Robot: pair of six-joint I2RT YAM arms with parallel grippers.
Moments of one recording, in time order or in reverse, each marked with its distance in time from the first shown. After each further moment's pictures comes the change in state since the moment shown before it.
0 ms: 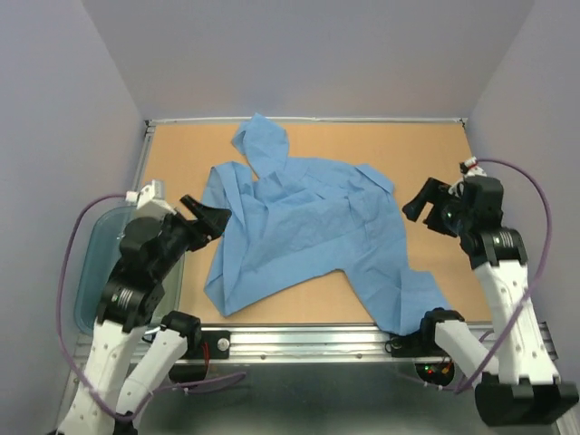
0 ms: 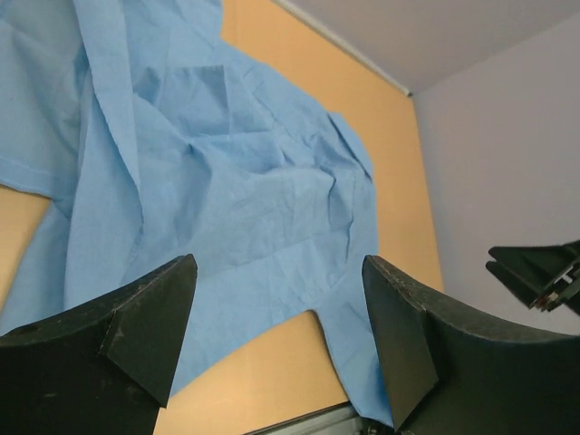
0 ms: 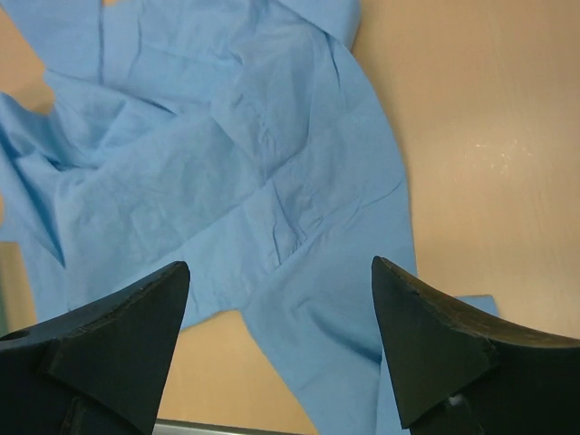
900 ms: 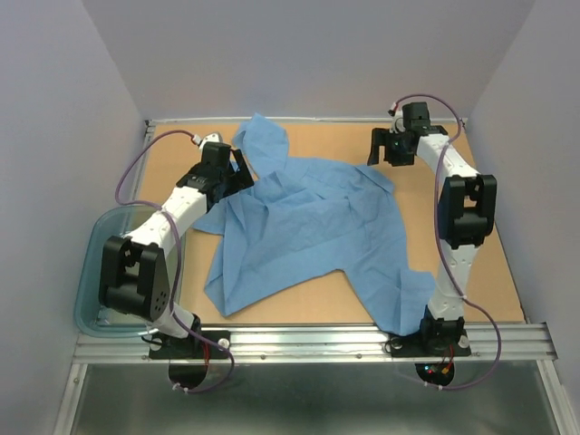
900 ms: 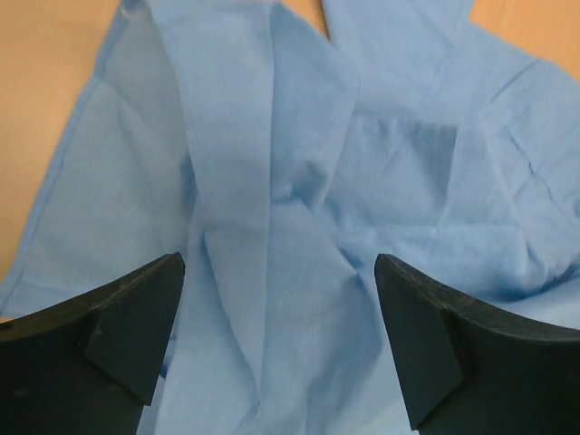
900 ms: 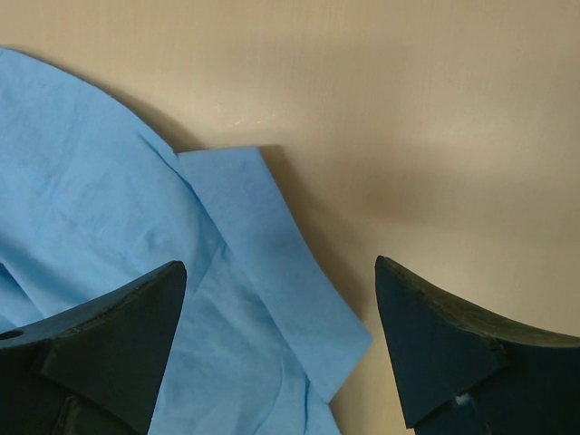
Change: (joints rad) left arm 0.012 1.019 0.212 0.306 -0.214 0.221; right arm 0.041 1.373 0.842 0.159 -0.105 -0.381
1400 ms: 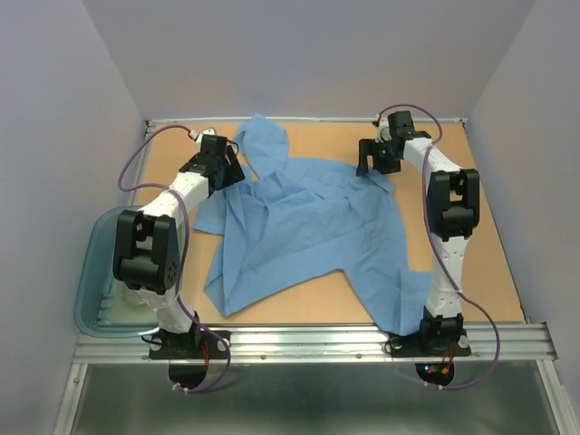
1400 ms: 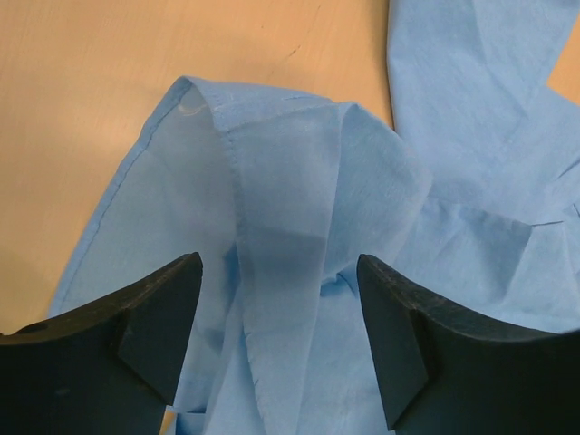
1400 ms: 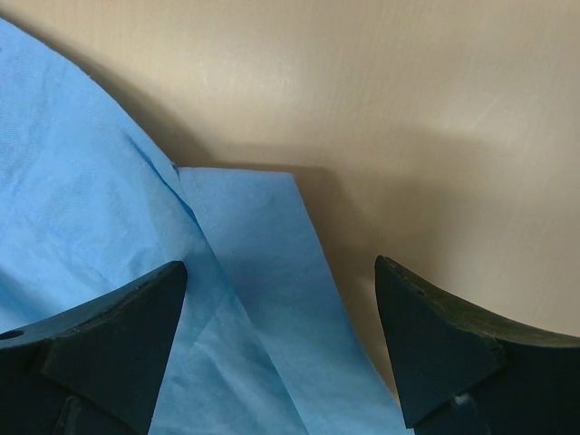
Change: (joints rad) left arm 0.076 0.206 0.142 0.027 -0.029 0.033; right arm 0.032 0.155 0.062 0.009 -0.051 -0.052
